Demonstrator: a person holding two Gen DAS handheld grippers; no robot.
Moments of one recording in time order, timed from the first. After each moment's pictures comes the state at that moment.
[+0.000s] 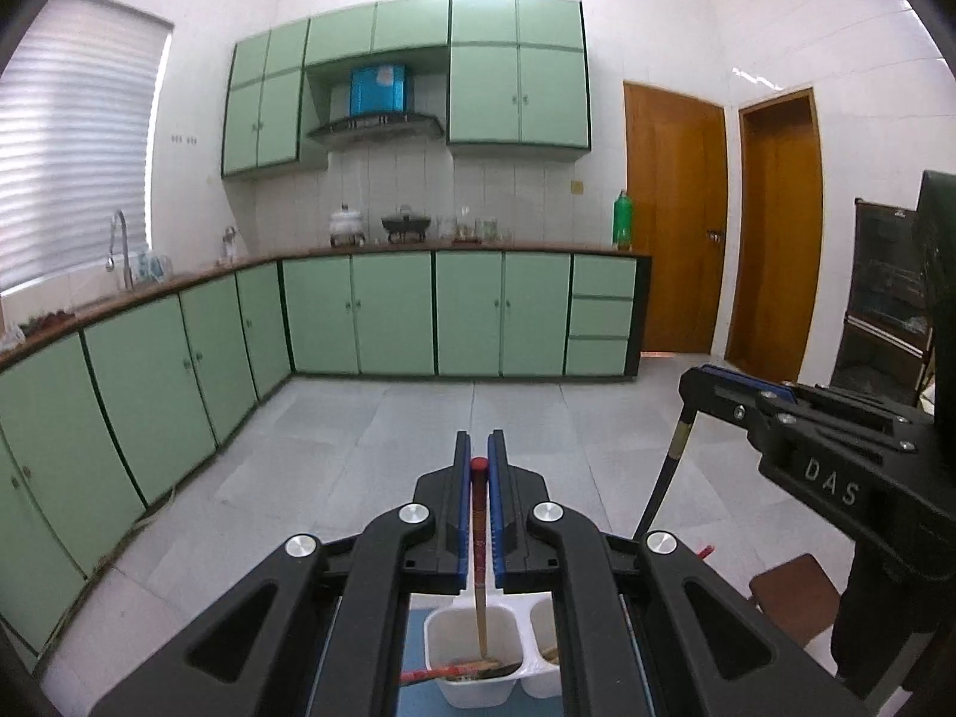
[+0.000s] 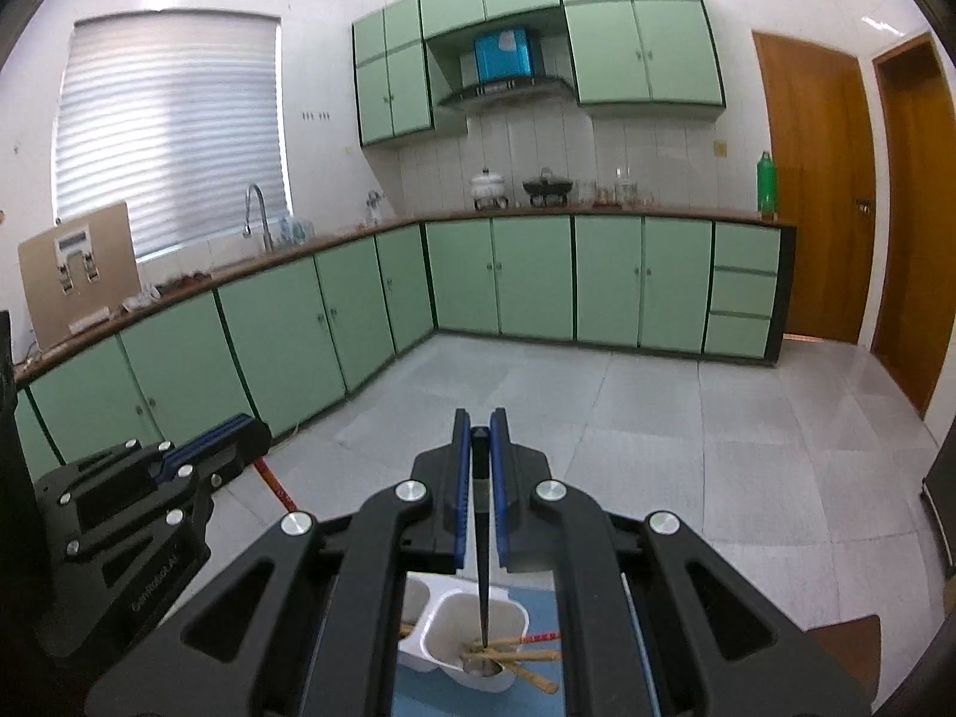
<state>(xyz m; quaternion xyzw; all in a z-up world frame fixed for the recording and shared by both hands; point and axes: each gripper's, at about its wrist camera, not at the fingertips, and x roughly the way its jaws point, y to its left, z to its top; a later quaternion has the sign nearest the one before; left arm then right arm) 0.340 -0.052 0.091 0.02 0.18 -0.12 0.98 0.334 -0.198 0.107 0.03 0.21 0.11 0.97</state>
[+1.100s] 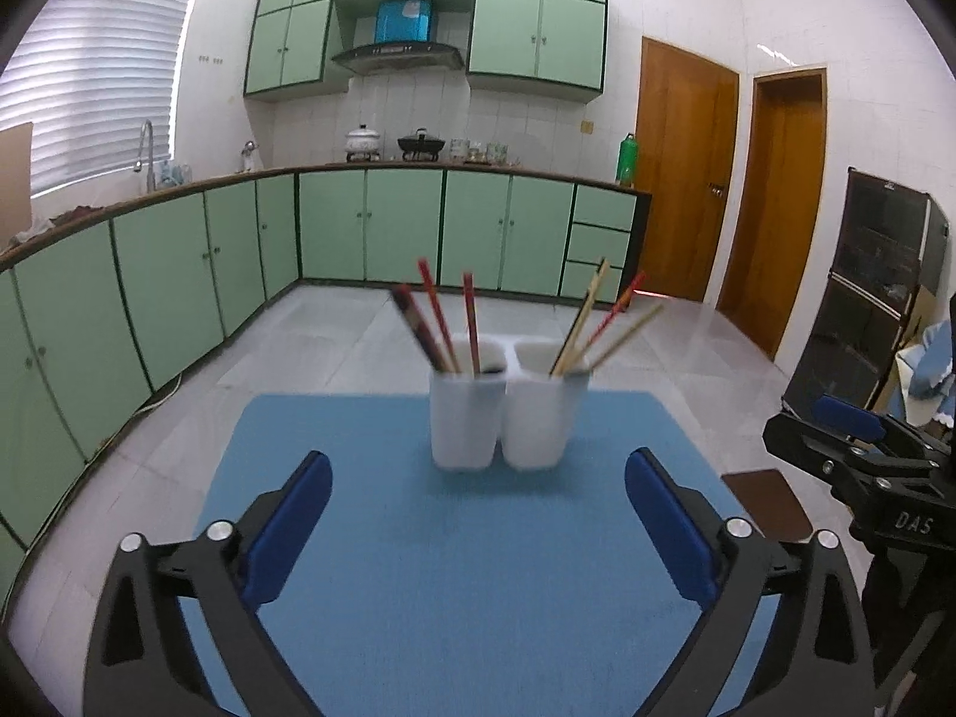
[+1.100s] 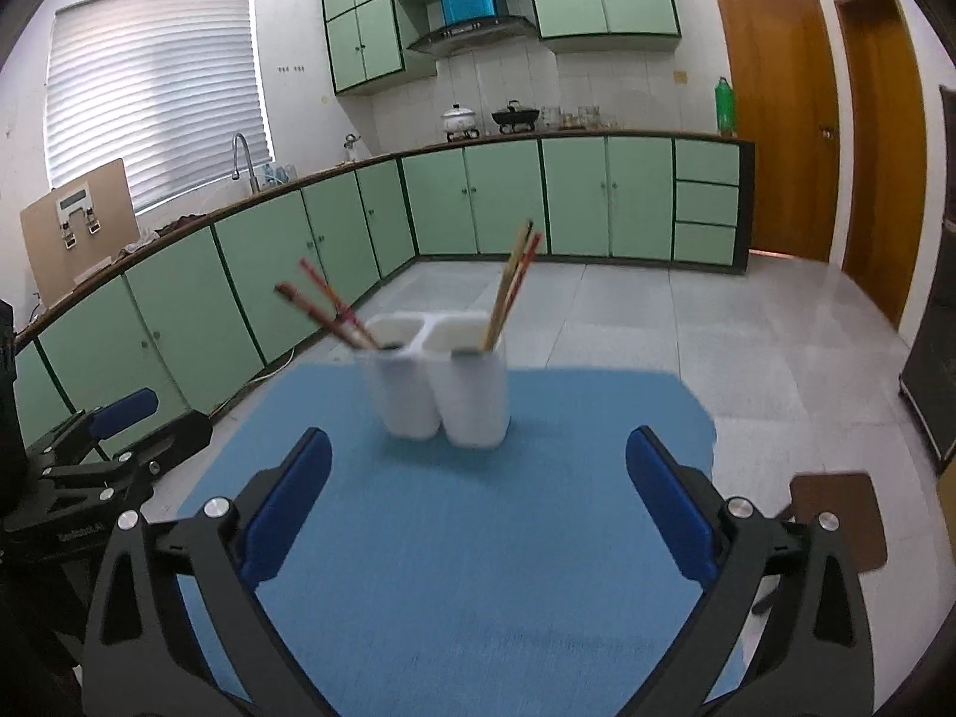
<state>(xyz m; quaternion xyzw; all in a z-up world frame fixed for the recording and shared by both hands) 0.166 -0.007 -0.010 -0.01 0.26 -0.11 0.96 0.132 -0.213 -0.002 0.05 0.27 0.08 0.96</state>
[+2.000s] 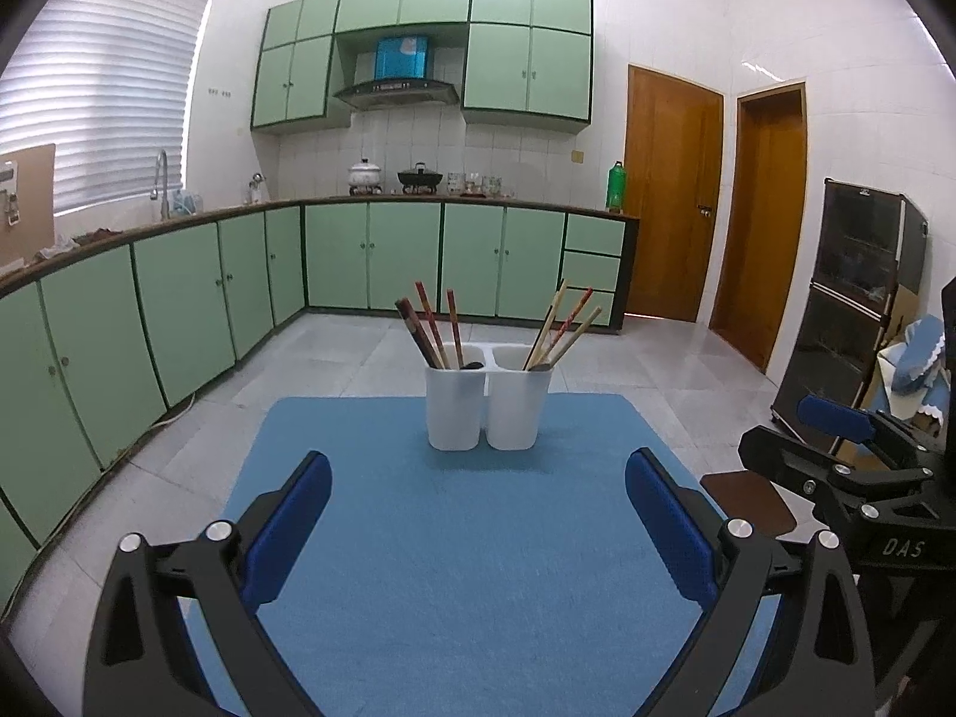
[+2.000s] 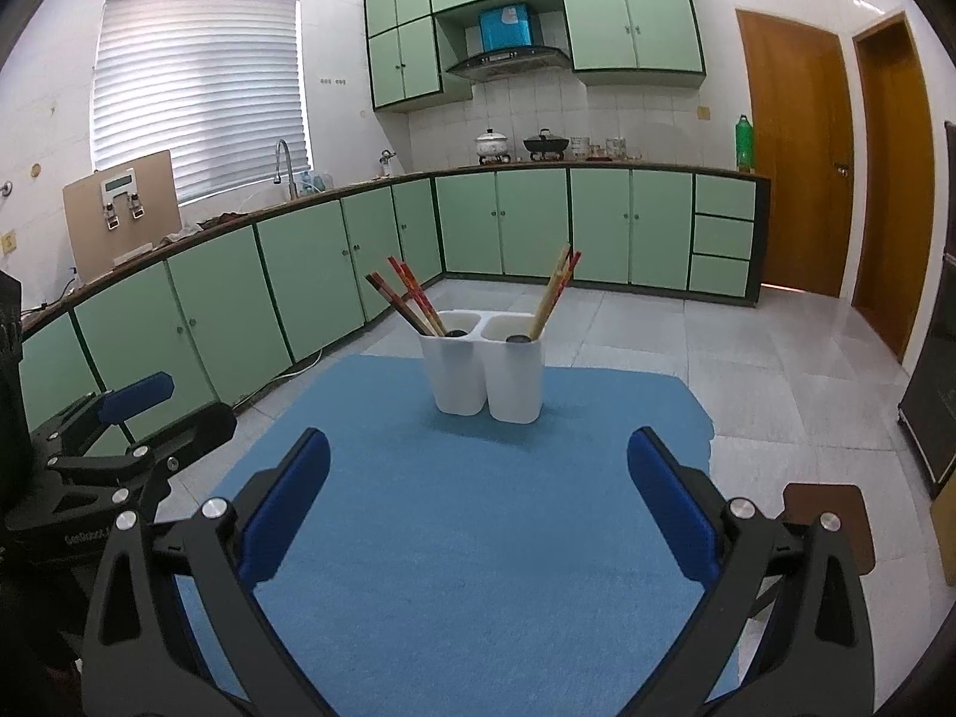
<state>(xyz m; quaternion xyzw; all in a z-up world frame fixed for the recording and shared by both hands) 0.071 -0.008 0.015 0.00 0.21 -0.11 0.97 0.040 -0.185 0.023 0.03 0.24 0.11 0.96</state>
